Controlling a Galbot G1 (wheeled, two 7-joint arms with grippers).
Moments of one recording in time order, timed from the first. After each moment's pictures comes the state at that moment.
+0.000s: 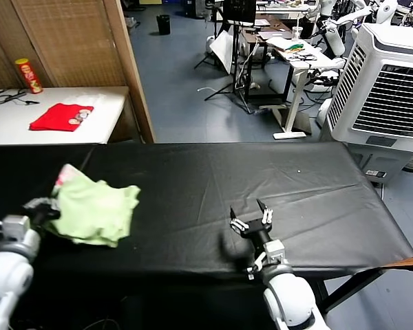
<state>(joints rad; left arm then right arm) 1.43 -0.83 -0.83 -1.98 -0.44 0.39 -0.13 -1.31 1.40 0.28 1.99 -0.01 -0.29 0.06</state>
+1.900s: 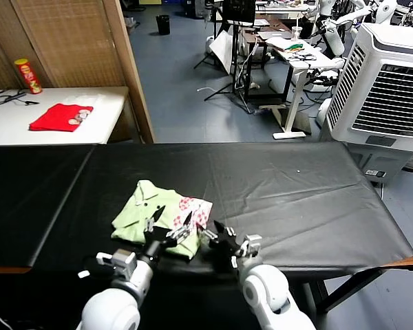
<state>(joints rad) 1.44 -1.24 -0.30 -2.20 -0.33 0.35 -0.11 -1.18 1.46 0.19 1.80 0.47 -0.49 0.01</state>
